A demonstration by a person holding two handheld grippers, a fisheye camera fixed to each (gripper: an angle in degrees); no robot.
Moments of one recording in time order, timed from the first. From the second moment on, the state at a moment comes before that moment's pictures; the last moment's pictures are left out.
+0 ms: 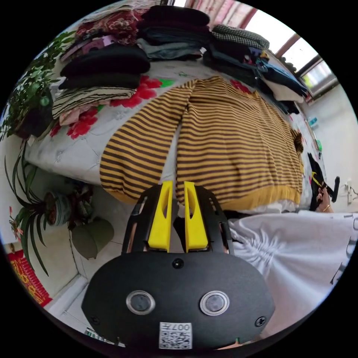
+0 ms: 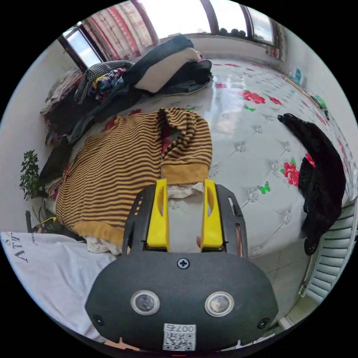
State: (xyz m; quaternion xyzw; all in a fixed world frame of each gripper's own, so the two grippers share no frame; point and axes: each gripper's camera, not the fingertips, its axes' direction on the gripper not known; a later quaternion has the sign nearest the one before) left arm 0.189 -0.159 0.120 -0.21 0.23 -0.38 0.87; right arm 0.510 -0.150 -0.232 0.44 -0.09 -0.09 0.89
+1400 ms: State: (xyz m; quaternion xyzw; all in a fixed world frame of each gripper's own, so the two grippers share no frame) left arm -0.178 0.008 -0.106 0.19 0.48 -0.51 0.69; right arm 0.277 0.009 -0.146 0.43 -0.09 -0.39 0.81
